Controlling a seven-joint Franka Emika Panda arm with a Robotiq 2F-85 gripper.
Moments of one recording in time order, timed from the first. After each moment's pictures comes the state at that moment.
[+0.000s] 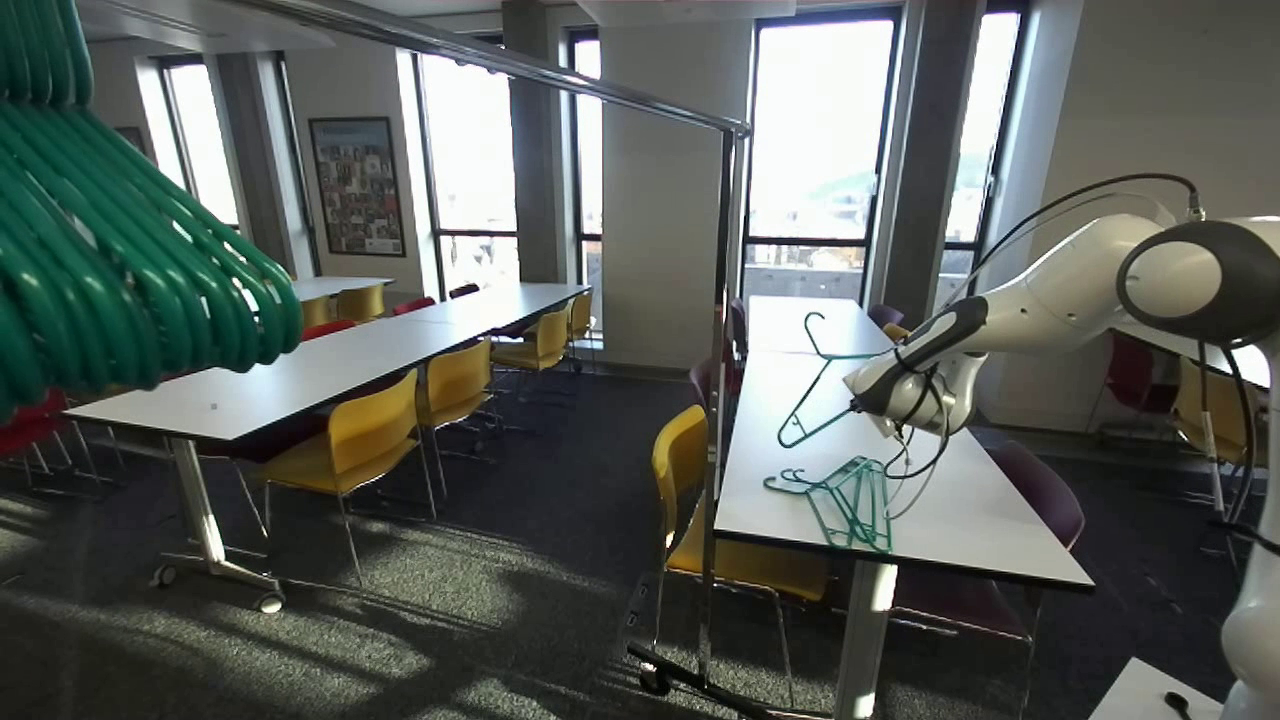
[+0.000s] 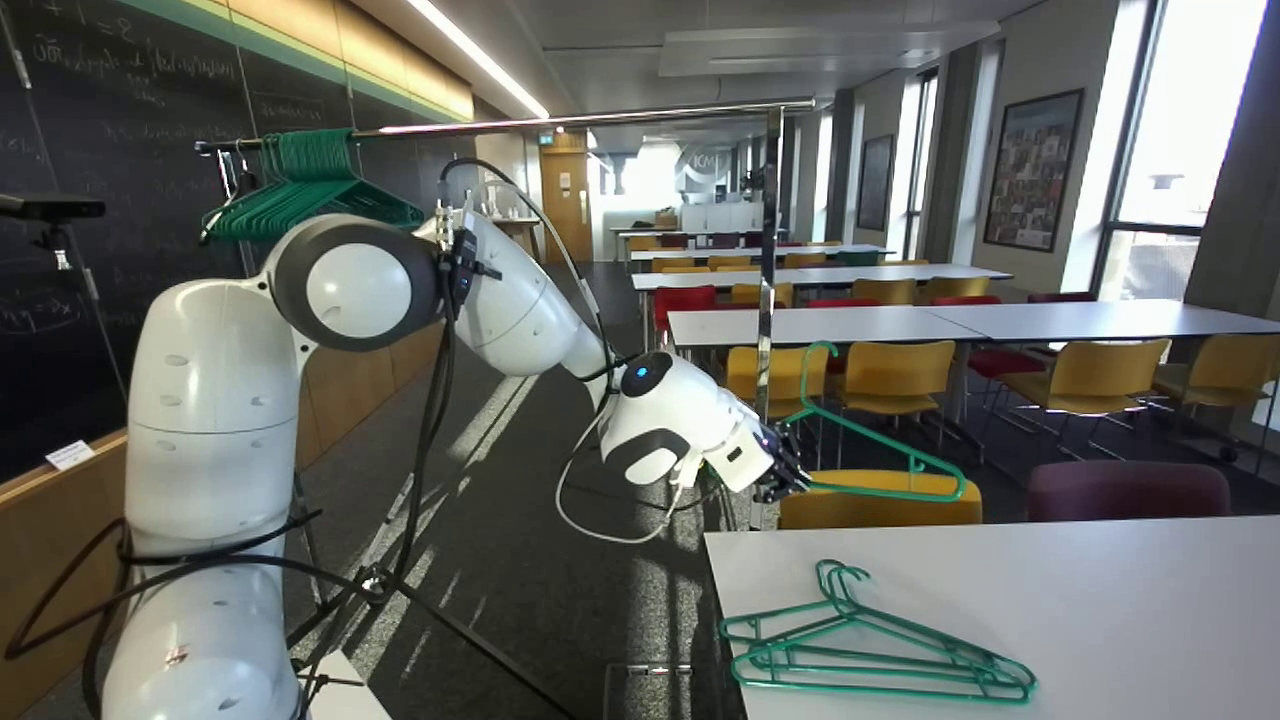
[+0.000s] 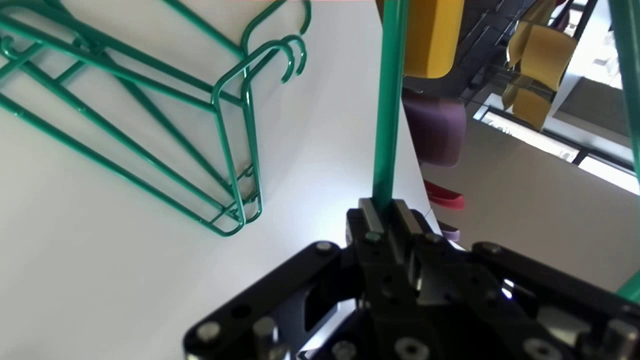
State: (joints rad) arm -0.25 0.24 0.01 -2.23 0.53 3.38 0.72
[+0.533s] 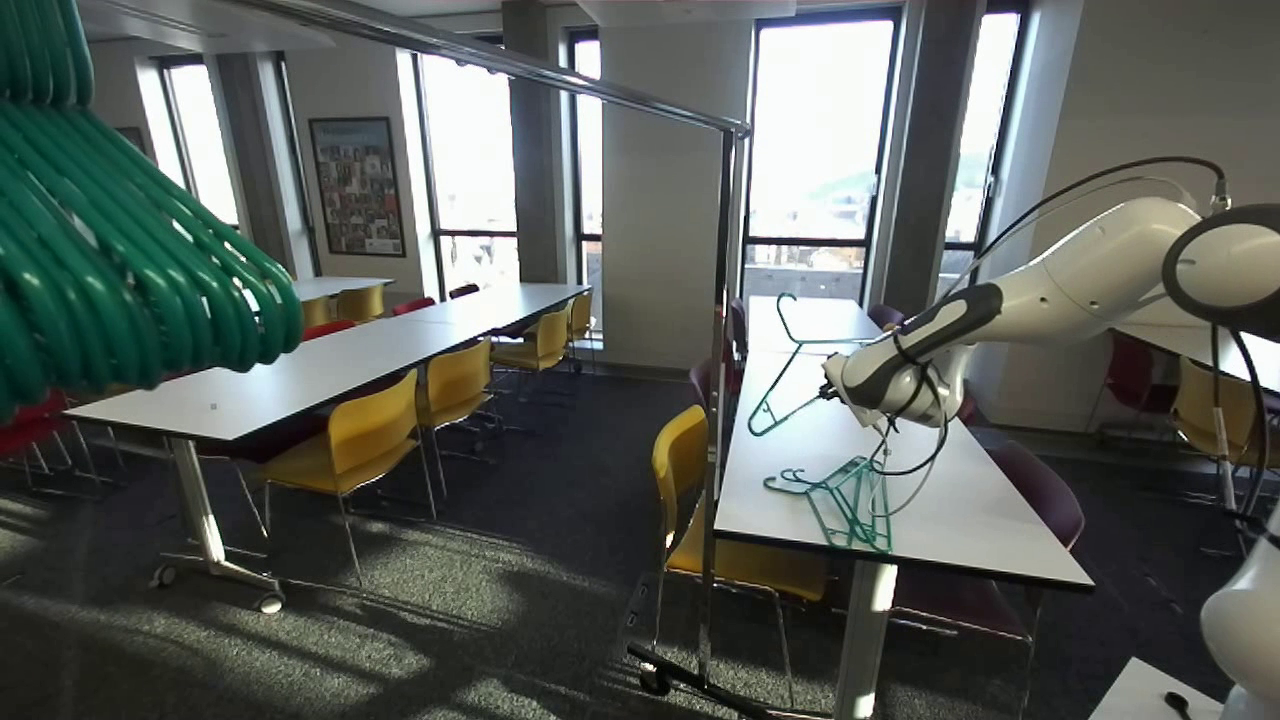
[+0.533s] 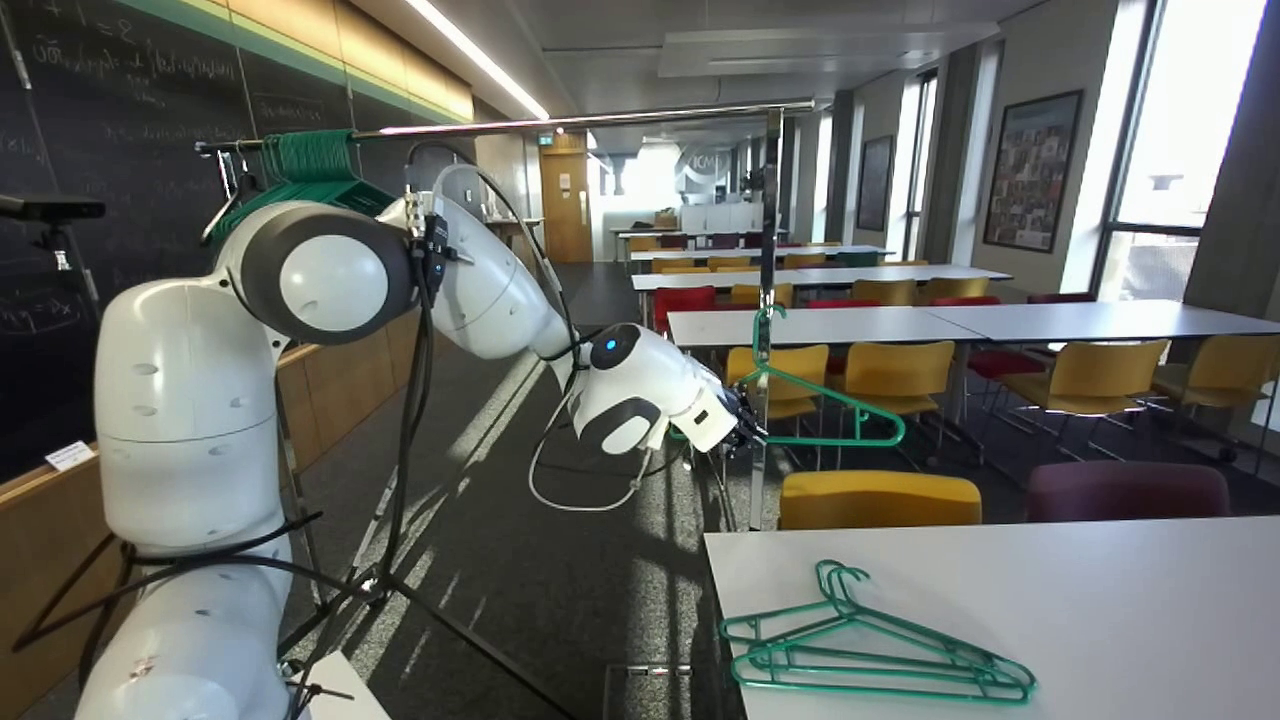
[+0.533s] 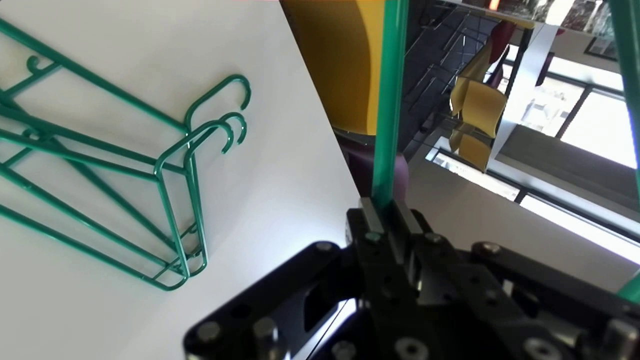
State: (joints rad) arm -0.44 0.16 0.30 -2.26 0.46 3.38 0.78
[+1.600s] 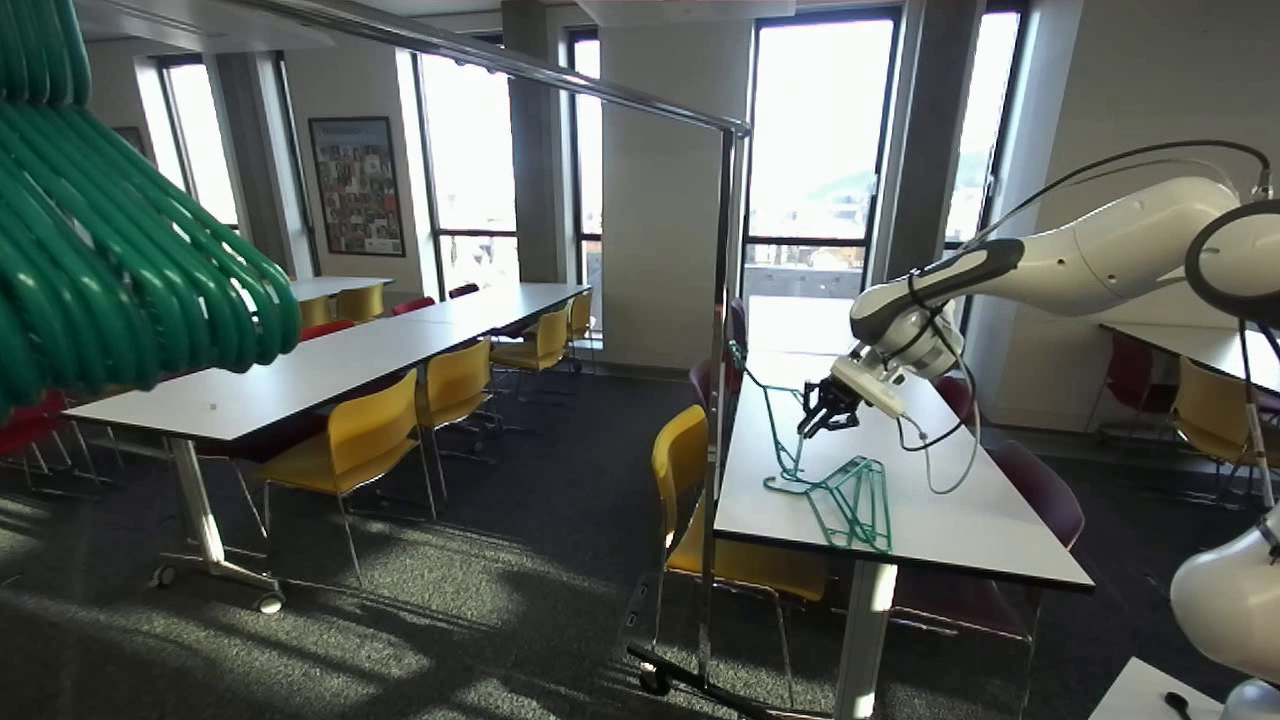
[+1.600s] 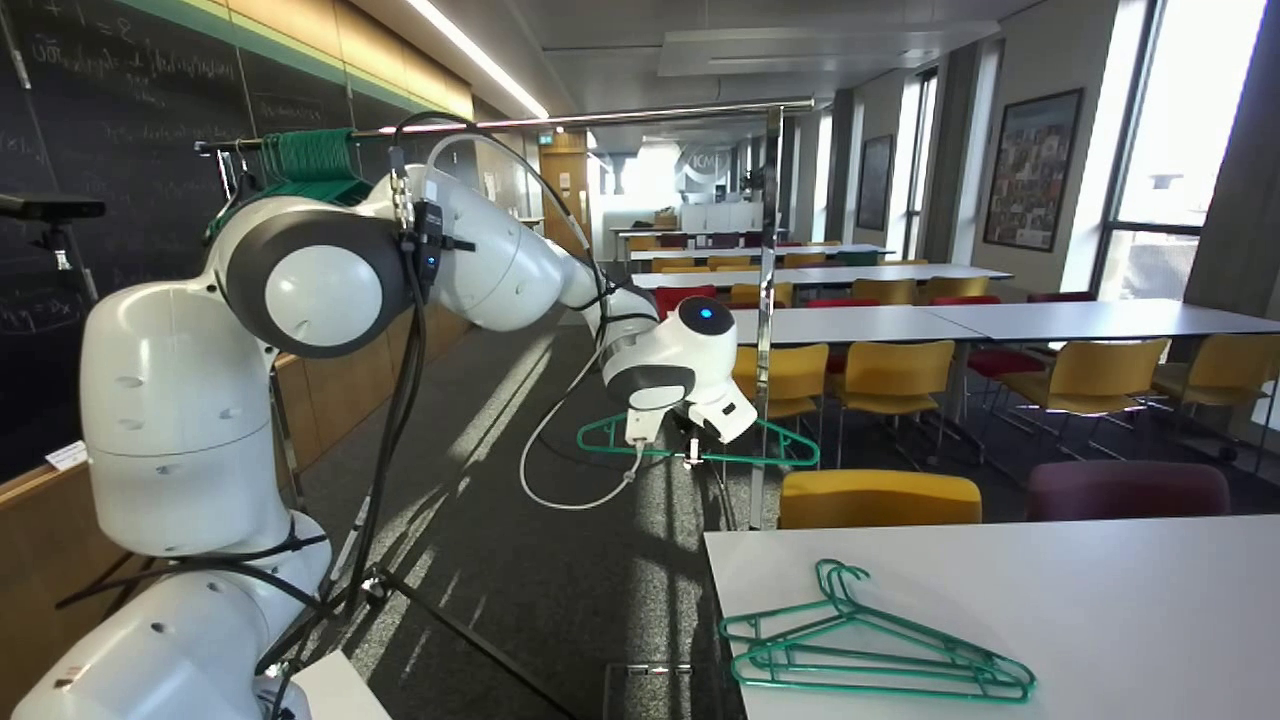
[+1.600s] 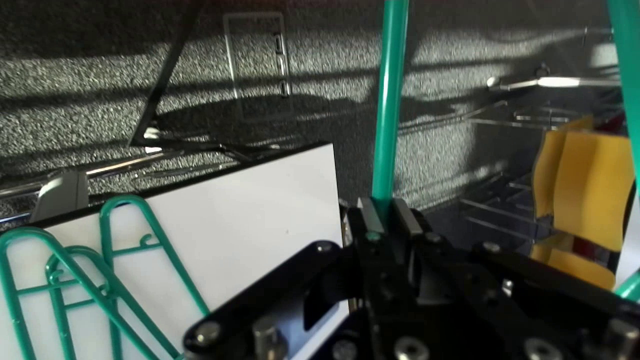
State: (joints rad) arm -0.89 0.17 0.72 -2.09 0.59 2.51 0.30
